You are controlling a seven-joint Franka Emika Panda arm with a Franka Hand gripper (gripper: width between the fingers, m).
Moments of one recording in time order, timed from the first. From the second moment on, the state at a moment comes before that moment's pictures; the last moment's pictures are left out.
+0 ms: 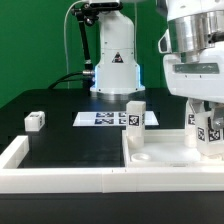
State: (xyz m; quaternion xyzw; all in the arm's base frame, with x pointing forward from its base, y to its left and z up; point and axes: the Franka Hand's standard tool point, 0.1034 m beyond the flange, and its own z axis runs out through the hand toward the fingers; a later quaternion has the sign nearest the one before) arm 0.607 0.114 0.078 -0.77 0.63 0.00 0.10
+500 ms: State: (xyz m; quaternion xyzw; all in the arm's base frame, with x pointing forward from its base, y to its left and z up) arm 0.607 0.113 0.078 -0.79 0.61 0.00 0.10
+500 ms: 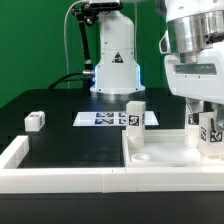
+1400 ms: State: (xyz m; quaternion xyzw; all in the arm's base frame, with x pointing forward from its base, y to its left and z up) arm 0.607 0.114 0.079 -0.98 0.21 -0.04 0.07
